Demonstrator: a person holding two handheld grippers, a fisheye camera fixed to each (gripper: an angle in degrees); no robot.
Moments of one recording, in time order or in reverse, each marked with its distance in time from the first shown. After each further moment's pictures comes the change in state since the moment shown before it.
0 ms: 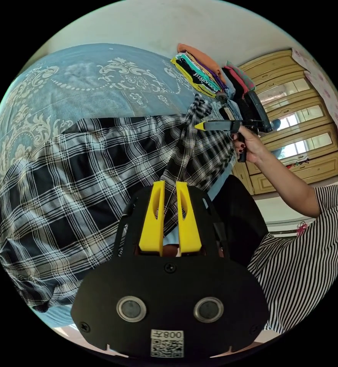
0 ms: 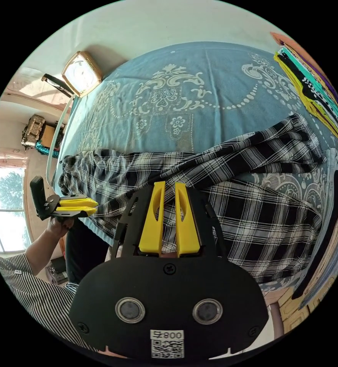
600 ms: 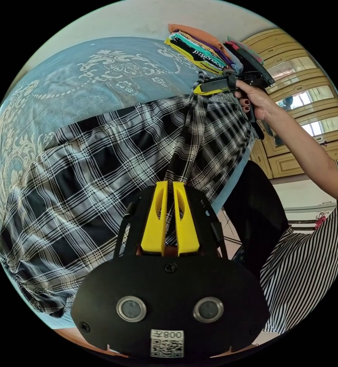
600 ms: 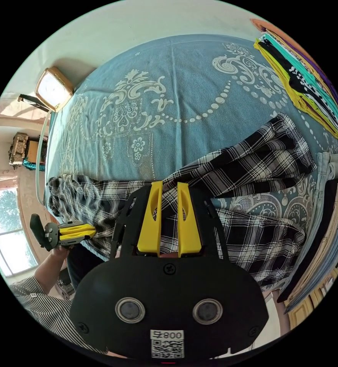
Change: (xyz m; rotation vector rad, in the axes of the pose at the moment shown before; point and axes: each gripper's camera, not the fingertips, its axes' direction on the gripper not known) left arm 0.037 -0.072 0.087 -0.108 -0.127 0.060; right arm 0.008 -0.006 -0.080 -0.065 0.026 0.115
